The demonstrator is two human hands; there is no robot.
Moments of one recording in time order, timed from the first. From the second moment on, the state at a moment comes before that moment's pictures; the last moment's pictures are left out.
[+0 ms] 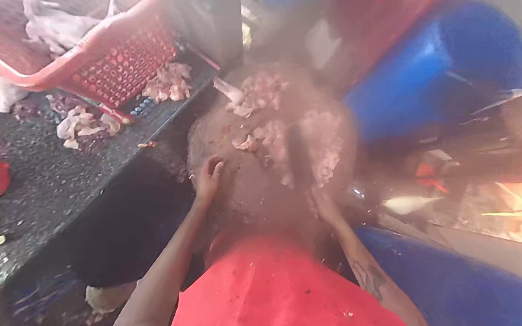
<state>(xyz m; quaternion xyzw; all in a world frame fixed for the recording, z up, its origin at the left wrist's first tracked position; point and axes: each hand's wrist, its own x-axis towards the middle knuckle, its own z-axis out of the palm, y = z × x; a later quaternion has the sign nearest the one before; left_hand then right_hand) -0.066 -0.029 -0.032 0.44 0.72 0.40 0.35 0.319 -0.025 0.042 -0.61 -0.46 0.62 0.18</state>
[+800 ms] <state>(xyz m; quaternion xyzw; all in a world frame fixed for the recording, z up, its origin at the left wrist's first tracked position) 0.161 0.179 0.068 0.59 0.46 0.35 0.57 0.478 0.110 0.056 -0.74 -0.50 0.44 0.06</state>
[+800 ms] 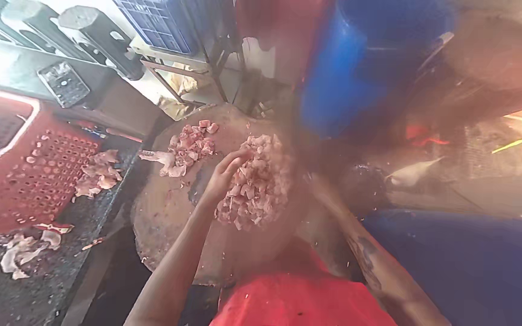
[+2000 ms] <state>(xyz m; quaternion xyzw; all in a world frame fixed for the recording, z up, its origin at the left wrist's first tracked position) 0.193 0.248 -0.041 0.69 0.53 0.26 0.41 0.464 0.068 0.025 -0.76 -0.45 0.47 0.10</state>
